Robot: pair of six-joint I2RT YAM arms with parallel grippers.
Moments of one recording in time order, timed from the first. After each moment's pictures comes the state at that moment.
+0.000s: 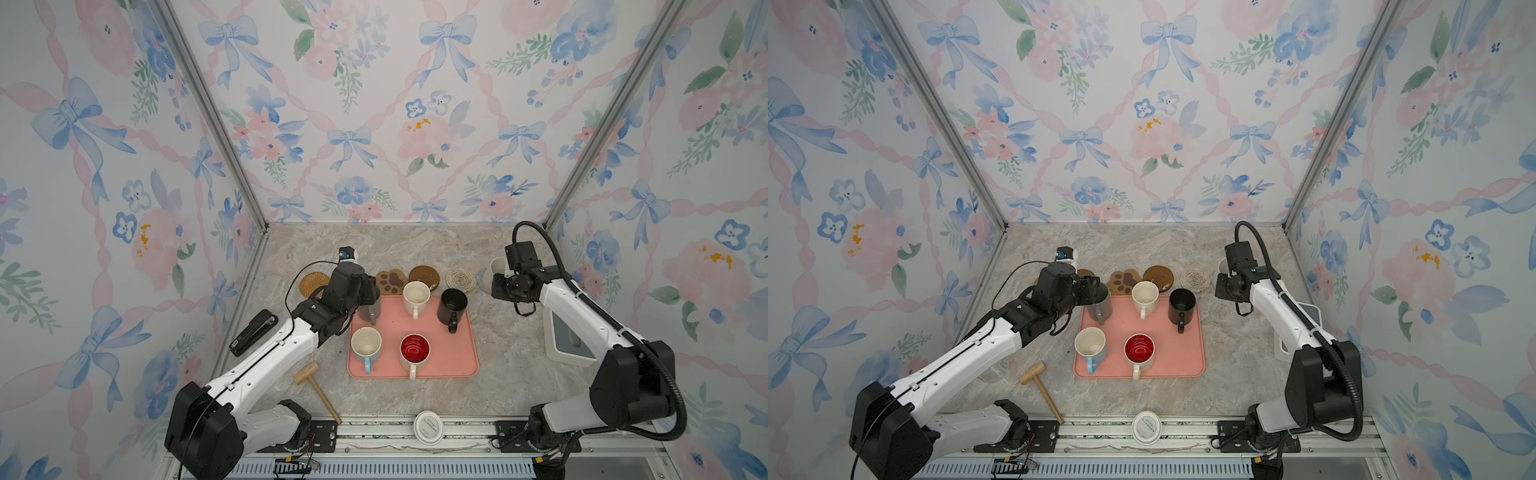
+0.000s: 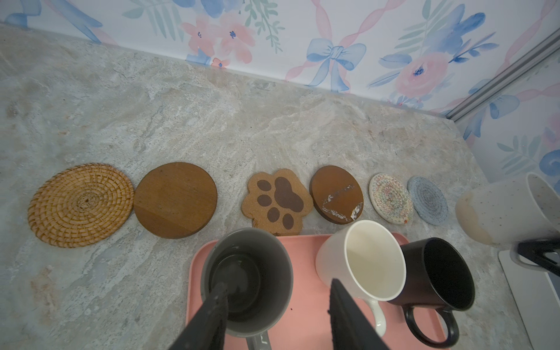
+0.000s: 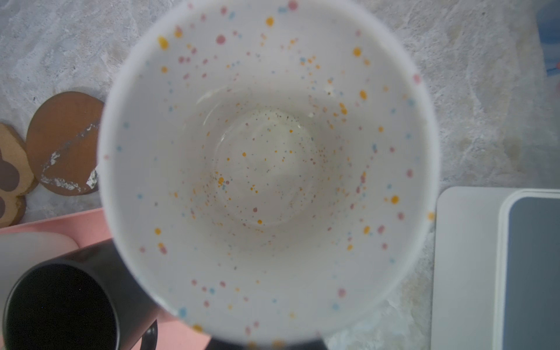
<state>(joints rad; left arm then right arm) -0.56 1.19 0.92 -0.32 -0.24 -0.50 0.17 1.49 1.15 -0.73 0.11 0.32</state>
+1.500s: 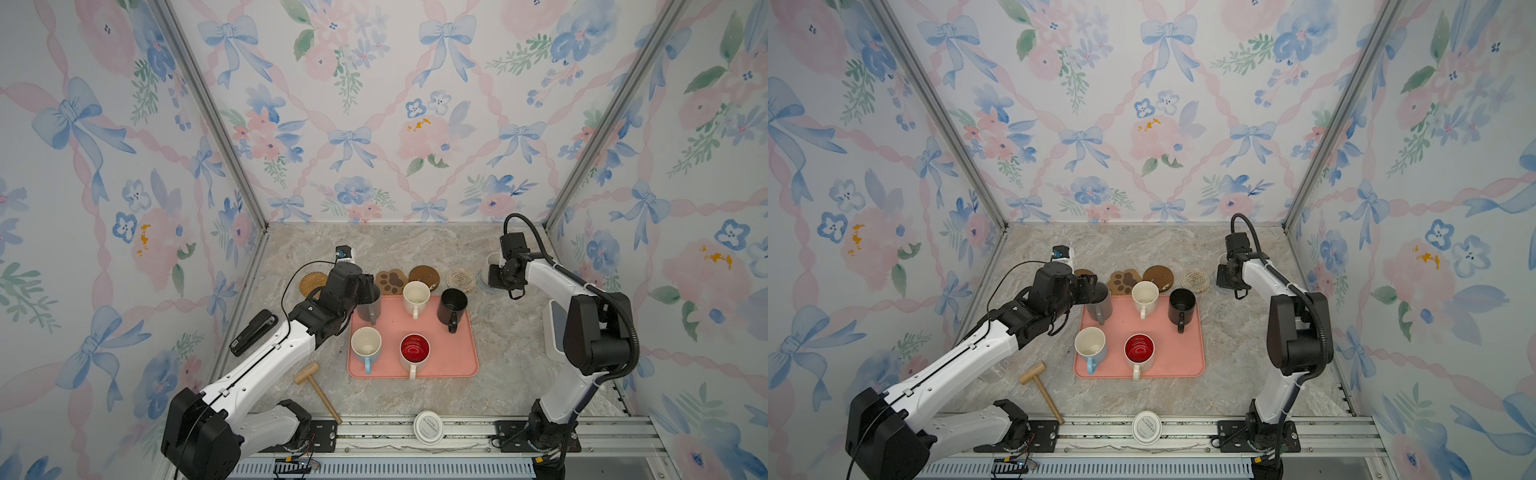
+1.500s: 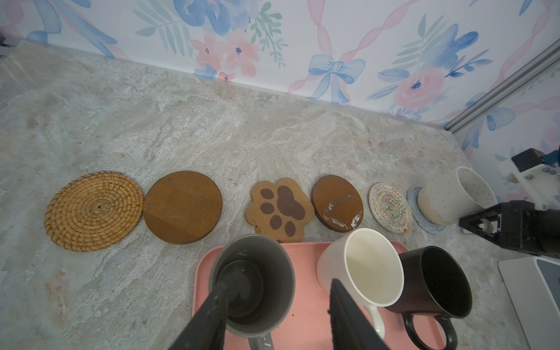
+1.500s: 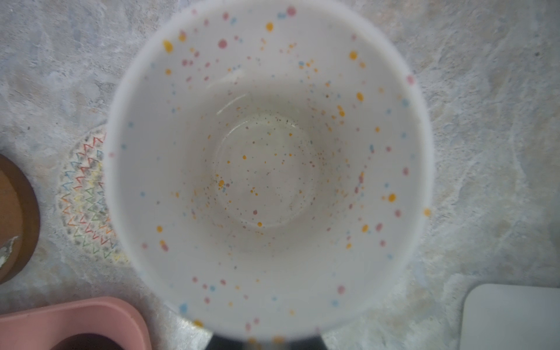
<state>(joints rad) -0.56 1.16 0.92 -0.32 -0.27 -0.50 0.10 1.80 1.31 -0.63 0.11 0.23</state>
